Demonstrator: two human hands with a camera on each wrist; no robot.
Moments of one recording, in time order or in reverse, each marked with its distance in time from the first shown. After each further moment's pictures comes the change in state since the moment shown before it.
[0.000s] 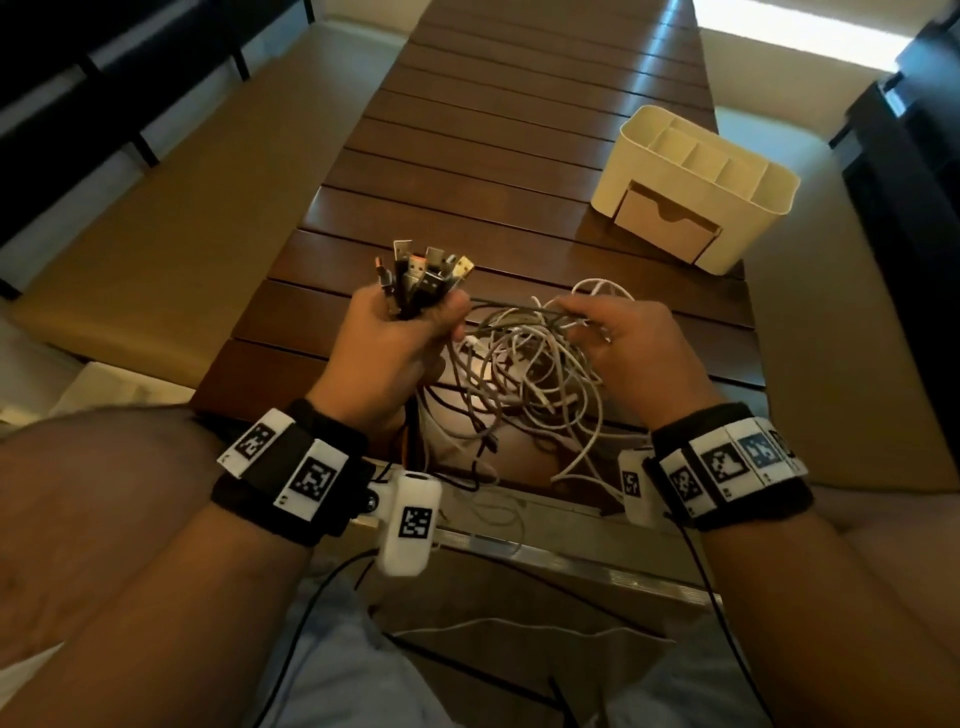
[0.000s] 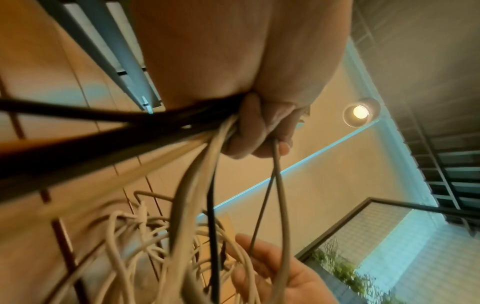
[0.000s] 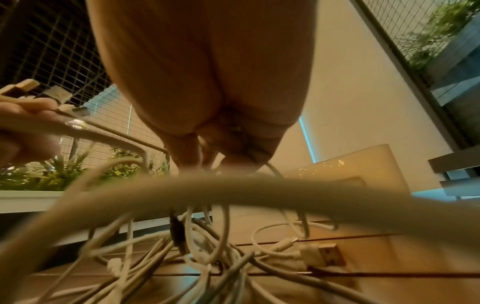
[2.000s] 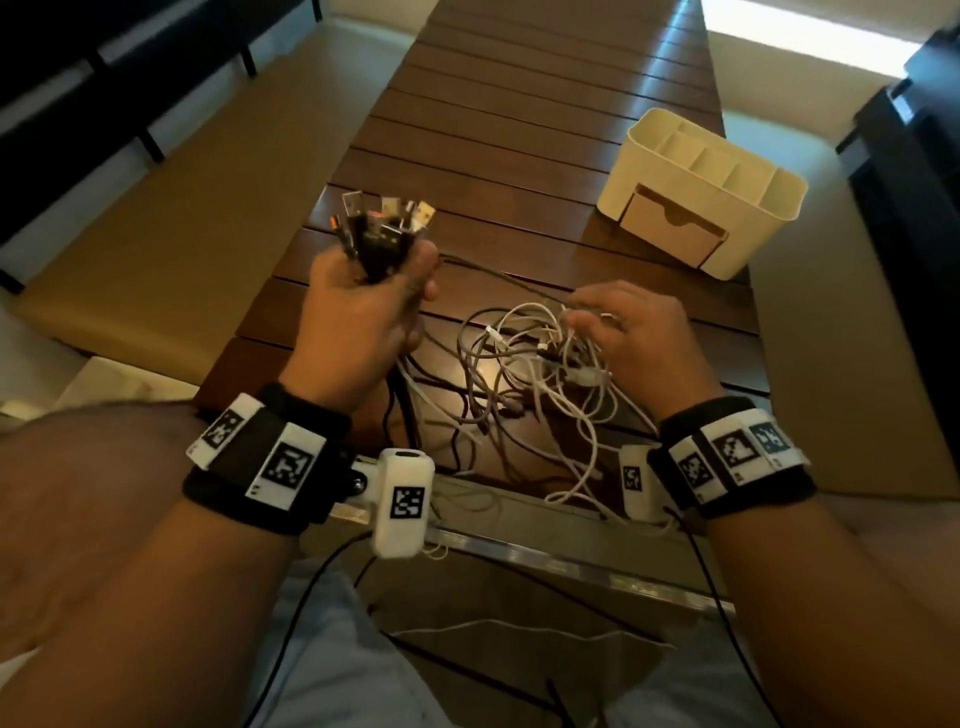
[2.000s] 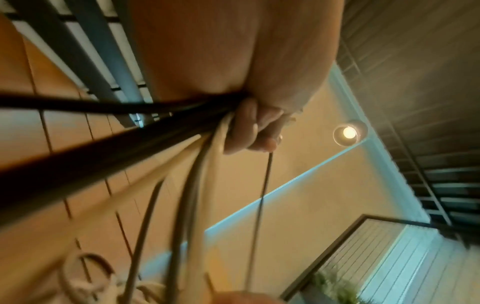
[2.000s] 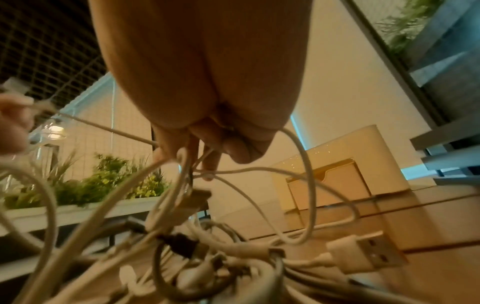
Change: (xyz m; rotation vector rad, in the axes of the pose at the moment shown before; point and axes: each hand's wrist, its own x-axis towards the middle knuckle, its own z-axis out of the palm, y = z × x) left_hand 0.009 0.017 -0.012 0.033 0.137 0.129; right_hand 0.013 0.006 0.001 0.102 0.043 0.008
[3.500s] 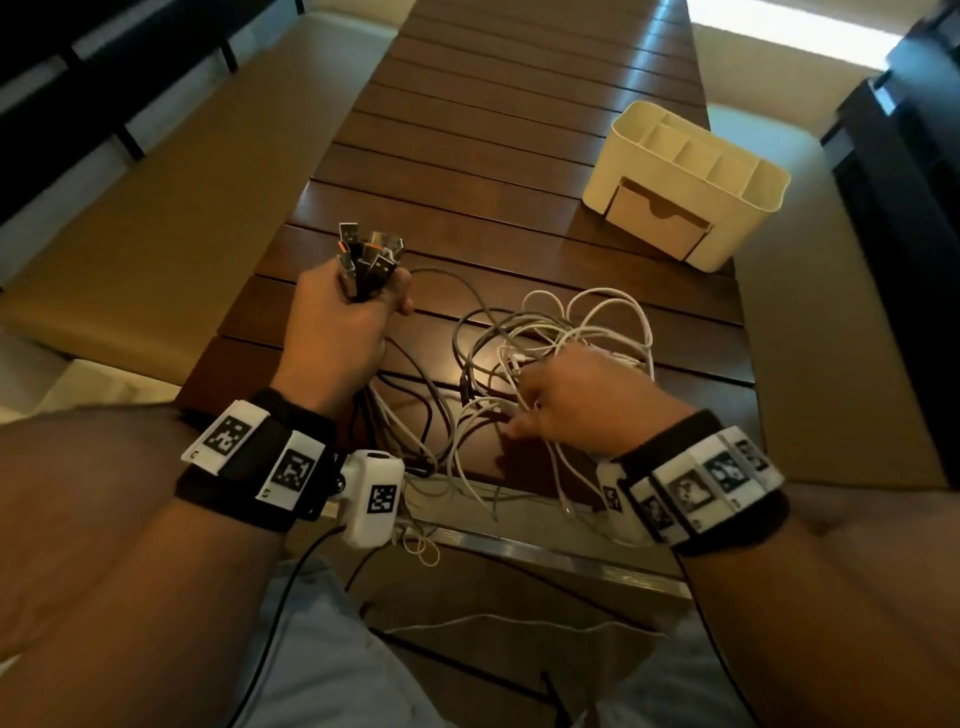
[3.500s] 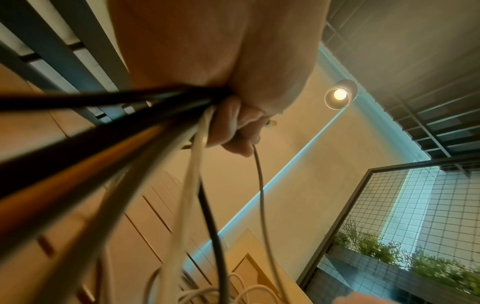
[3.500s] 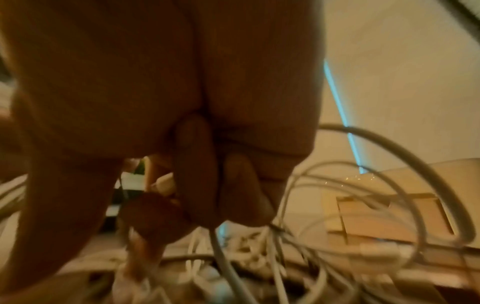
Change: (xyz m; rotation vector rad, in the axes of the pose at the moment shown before) left_hand 0.006 -0.024 -0.009 0.421 0.138 -0.069; right_hand -0.023 -0.035 0.013 -0.527 -0.650 -0.026
